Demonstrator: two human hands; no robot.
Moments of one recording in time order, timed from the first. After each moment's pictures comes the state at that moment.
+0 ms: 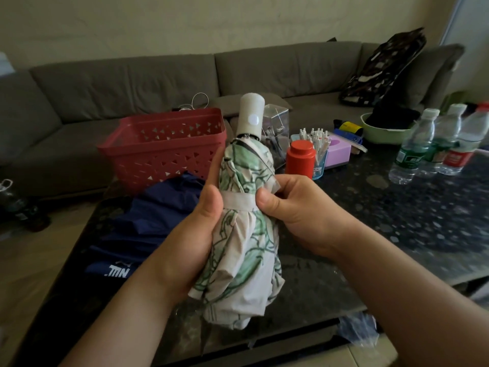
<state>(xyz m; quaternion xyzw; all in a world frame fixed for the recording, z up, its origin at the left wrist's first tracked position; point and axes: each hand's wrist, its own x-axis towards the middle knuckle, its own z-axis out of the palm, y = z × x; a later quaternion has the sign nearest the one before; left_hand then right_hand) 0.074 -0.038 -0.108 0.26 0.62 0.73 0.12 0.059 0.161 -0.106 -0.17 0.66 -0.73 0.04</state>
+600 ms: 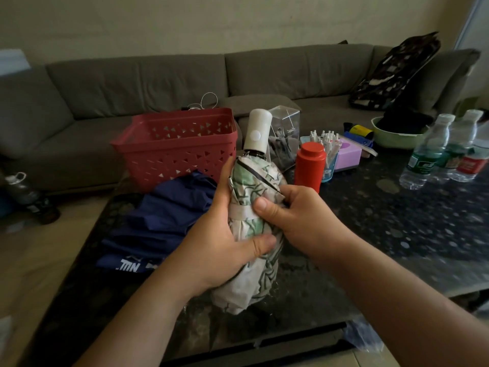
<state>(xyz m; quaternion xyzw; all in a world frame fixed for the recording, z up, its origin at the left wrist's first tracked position) 0.070 -0.044 -0.115 0.24 0.80 0.55 0.05 0.068 0.140 -0.111 -0.09 0.72 -0.68 0.01</state>
